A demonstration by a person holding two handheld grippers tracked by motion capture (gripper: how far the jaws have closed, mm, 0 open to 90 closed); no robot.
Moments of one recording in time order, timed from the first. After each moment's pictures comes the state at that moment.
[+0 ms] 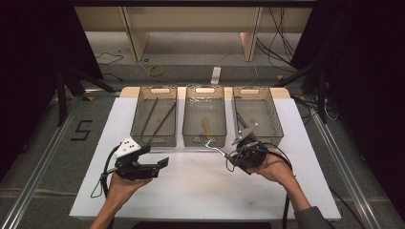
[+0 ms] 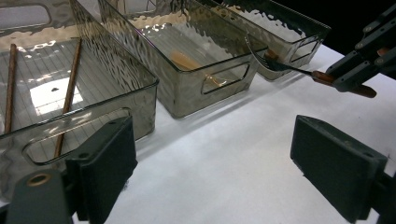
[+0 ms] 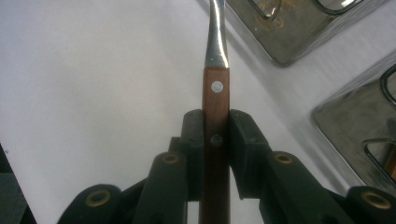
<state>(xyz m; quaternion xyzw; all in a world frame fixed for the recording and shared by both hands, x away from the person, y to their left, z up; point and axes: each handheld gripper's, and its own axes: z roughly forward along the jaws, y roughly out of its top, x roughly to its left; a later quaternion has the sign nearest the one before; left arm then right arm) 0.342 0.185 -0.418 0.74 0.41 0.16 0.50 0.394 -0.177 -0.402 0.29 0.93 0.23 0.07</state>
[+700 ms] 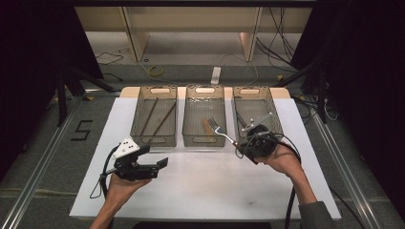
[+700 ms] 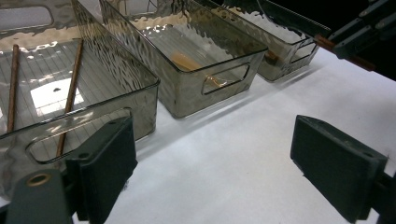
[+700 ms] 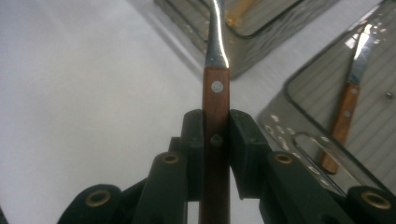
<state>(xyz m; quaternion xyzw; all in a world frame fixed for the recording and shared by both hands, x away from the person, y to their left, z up) 0.341 0.186 -0.418 0.74 0.41 0.16 0.50 0.411 -0.202 -0.380 0.32 0.90 0.26 0.10</state>
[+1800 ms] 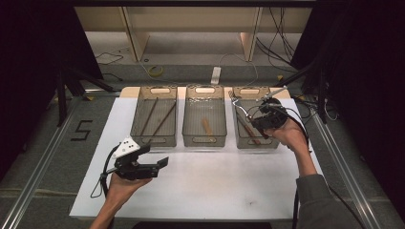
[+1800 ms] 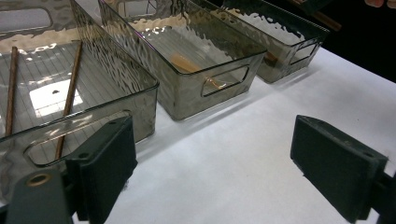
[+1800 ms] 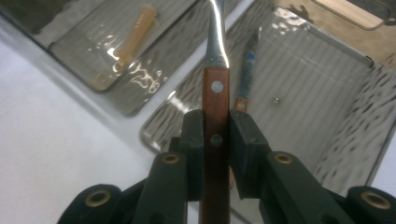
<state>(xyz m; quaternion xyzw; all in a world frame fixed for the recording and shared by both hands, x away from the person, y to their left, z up) 0.342 0.185 -0.418 0.74 0.41 0.16 0.51 0.481 -0.237 -0.359 0.42 0.86 0.26 0.14</state>
